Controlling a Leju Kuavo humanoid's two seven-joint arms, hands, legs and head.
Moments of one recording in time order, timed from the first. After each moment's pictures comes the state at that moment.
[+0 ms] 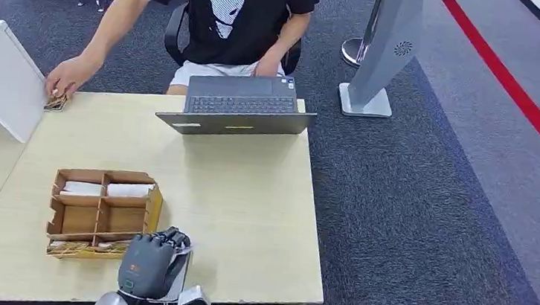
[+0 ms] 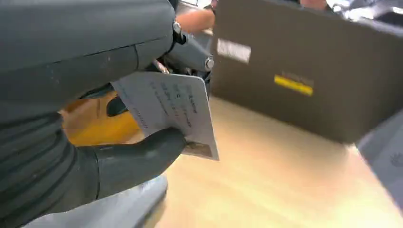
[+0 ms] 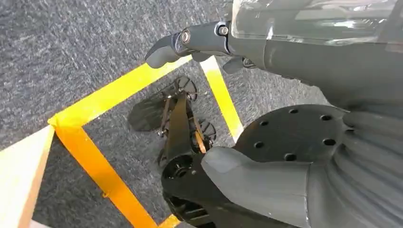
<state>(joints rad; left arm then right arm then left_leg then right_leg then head) 0.07 -0.27 -0.19 -1.26 -1.04 0.27 -0.57 -0.12 0.20 -0.97 -0.23 0.42 -0.13 -0.09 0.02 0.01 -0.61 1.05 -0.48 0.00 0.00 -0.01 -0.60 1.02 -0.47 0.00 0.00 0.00</state>
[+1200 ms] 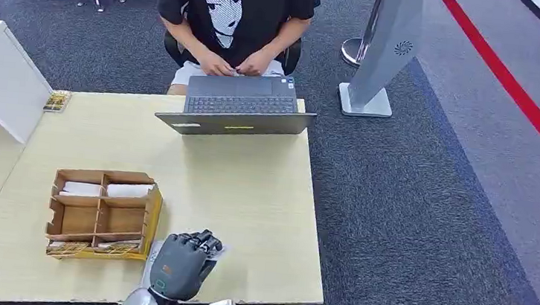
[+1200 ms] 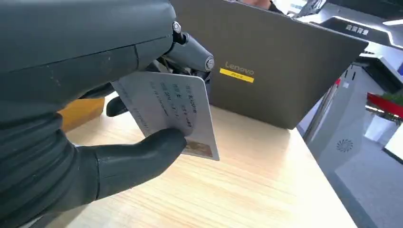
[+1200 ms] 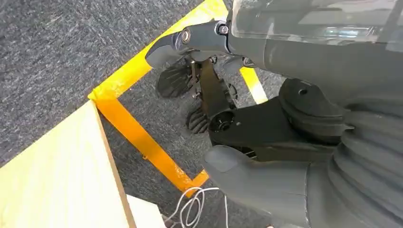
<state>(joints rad) 0.02 -0.24 -0.37 -1.16 -1.01 0.38 -0.57 -0.24 0.17 -1.12 -0.23 0.39 -0.09 -0.01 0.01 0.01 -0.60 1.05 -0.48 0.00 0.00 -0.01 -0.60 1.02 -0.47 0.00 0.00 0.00</state>
